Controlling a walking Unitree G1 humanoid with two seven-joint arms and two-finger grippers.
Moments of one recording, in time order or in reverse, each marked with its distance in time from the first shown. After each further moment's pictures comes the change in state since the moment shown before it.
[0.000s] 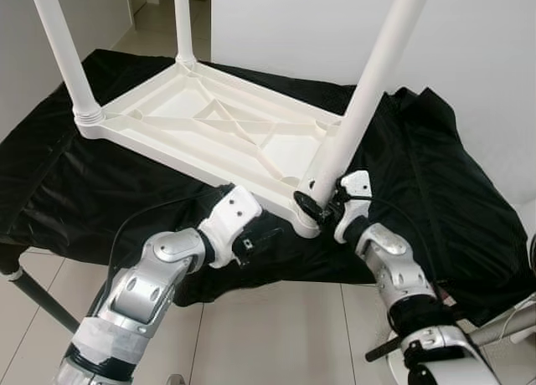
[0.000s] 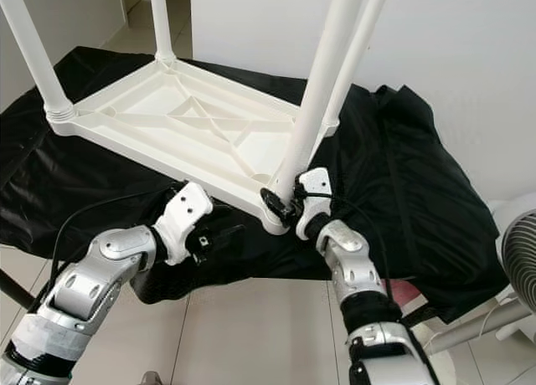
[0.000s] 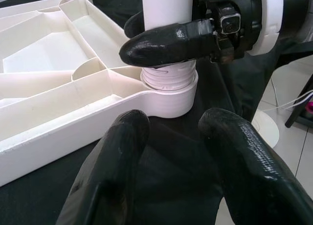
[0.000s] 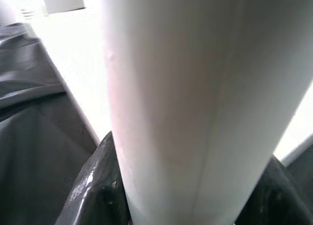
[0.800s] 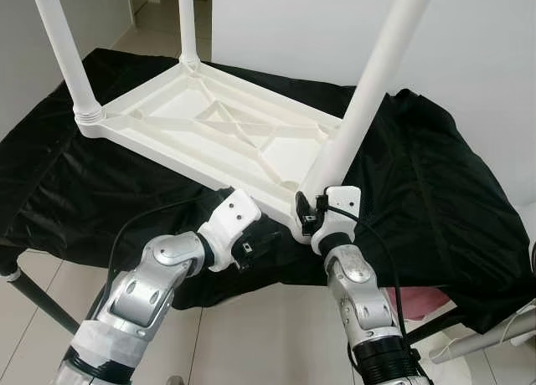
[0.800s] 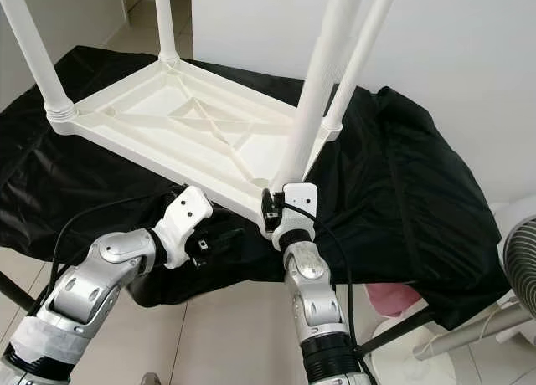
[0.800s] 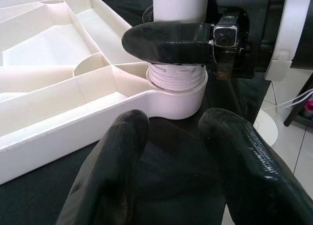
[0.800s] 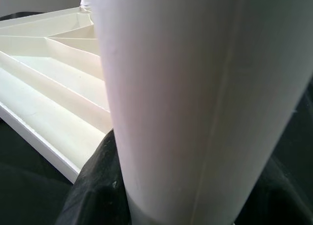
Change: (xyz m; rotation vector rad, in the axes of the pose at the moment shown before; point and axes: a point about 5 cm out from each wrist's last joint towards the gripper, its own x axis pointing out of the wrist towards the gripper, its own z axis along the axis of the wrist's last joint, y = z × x) left arm -0.001 -0.003 -0.004 -0.010 0.010 -0.007; right arm -0.012 0.043 -0.002 0.041 -0.013 -0.360
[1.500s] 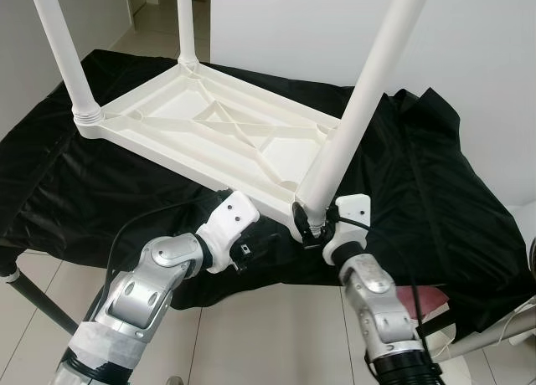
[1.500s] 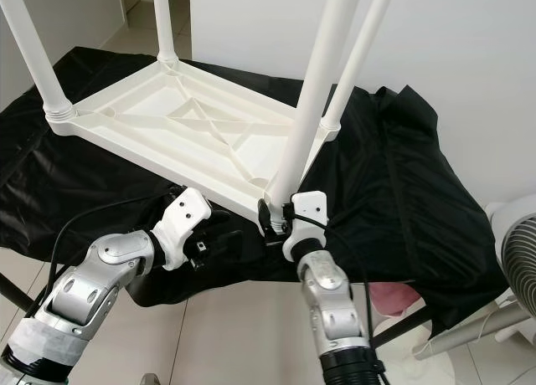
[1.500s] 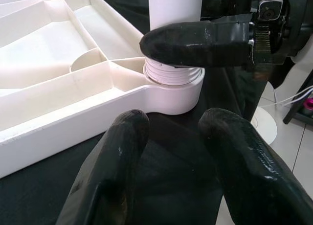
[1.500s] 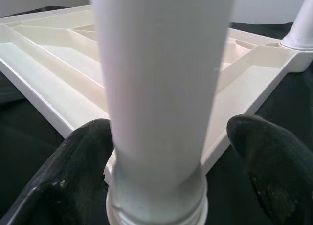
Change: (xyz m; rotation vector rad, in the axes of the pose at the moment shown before) left arm -0.002 0.000 -0.003 -0.004 0.011 0.001; right arm -0.013 -0.023 0.004 -0.039 -0.008 0.155
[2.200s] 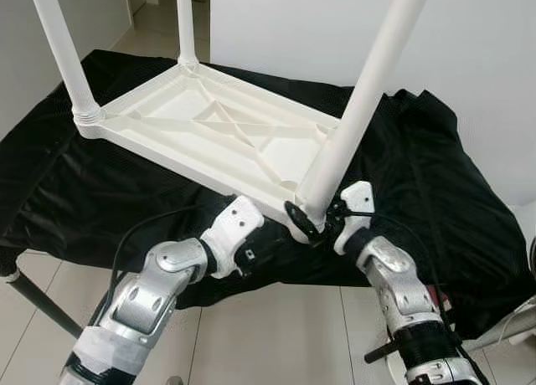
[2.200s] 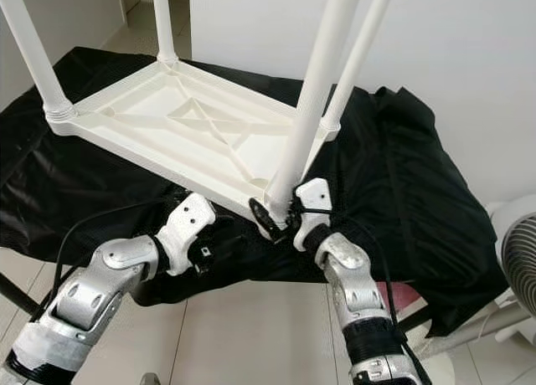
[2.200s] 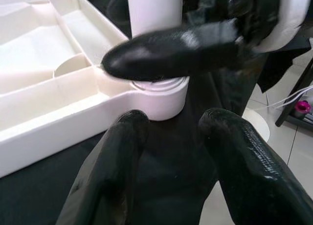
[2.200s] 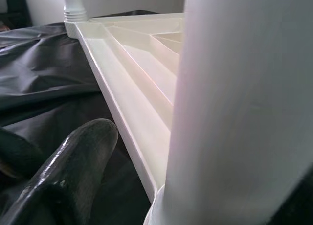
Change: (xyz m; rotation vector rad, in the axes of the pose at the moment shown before) left arm 0.005 -0.010 0.004 -0.003 -0.027 -0.026; right arm 0.024 -0.010 0.004 -0.077 -0.023 0.391
